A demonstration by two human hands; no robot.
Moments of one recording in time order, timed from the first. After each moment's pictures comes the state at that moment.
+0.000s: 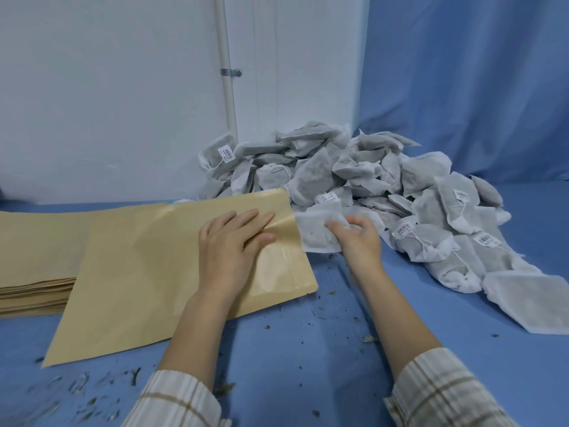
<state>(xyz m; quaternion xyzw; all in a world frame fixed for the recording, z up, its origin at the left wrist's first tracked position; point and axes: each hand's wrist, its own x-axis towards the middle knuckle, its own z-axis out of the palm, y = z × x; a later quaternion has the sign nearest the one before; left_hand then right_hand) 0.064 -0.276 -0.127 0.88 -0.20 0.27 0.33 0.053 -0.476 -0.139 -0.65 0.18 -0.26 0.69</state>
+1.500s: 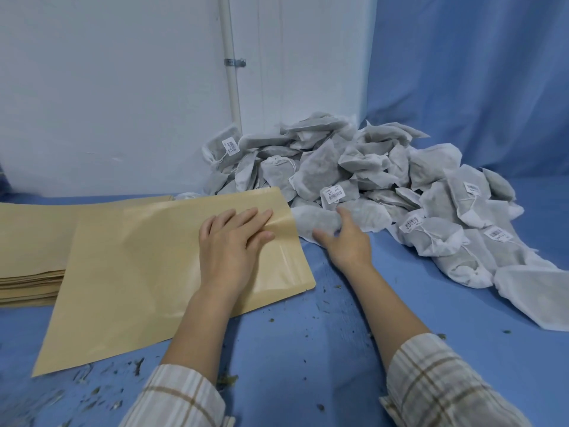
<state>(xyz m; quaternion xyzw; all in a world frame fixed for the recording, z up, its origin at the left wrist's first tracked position) 0.061 -0.274 -0.136 0.91 -0.17 0.27 0.27 0.075 -0.473 -0.161 -0.88 0.17 -0.20 0.40</state>
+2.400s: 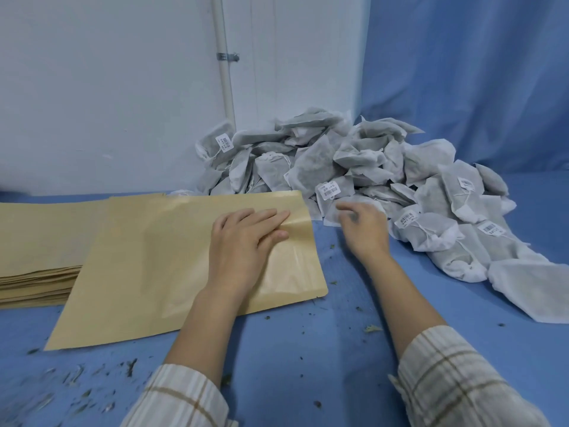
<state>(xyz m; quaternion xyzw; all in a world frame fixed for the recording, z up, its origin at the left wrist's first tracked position) 0.055 -0.289 -0.133 0.89 -0.23 0.26 0.28 0.069 -0.502 -0.147 -0.88 0.14 -0.27 0.37</state>
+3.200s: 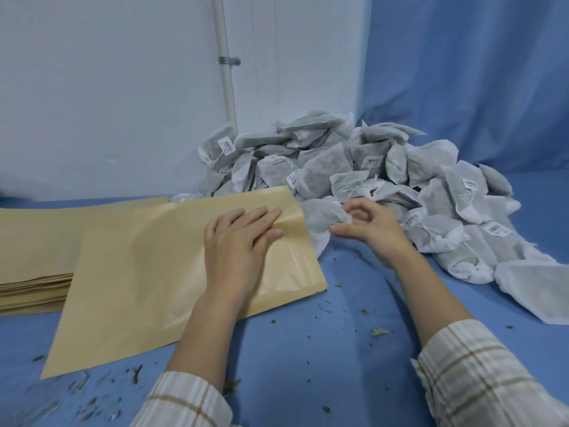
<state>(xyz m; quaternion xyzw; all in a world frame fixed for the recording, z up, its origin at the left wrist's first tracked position) 0.056 -0.282 -0.133 0.89 -0.19 0.28 0.30 0.058 -0.521 -0.142 -0.71 -0.05 -0.16 0.68</state>
